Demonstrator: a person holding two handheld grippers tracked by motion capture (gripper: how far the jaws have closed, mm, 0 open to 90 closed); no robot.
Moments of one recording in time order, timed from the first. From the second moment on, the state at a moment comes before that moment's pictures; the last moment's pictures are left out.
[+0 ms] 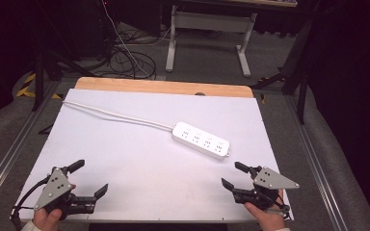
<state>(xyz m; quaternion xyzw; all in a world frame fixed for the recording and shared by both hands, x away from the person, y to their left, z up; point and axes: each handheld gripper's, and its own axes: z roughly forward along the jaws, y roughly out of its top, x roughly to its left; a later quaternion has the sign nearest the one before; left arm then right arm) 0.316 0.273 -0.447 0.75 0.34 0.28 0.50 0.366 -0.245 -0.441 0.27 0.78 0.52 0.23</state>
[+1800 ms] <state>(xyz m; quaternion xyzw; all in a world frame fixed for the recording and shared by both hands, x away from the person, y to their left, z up) 0.314 0.273 -0.444 0.75 0.33 0.29 0.49 0.395 -0.223 -0.385 0.25 0.80 0.49 0.23</state>
